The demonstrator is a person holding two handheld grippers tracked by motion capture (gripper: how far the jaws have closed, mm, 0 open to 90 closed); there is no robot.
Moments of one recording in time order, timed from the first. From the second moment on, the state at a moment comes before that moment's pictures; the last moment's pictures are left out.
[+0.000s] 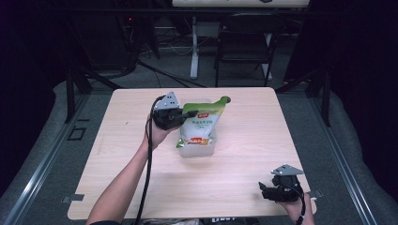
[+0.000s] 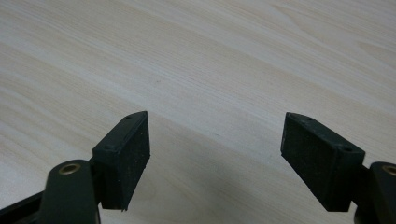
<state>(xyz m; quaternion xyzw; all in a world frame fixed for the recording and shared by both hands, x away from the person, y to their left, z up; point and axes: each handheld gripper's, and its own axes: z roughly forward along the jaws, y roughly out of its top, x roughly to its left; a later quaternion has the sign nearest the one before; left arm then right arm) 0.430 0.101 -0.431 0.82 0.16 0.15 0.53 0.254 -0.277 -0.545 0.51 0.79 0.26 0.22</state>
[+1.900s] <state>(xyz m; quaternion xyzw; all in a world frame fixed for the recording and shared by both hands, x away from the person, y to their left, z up) 0.463 0.124 -0.472 0.82 0.29 0.11 0.48 0.253 -0.275 -0.544 0.50 0.79 0.26 0.23</state>
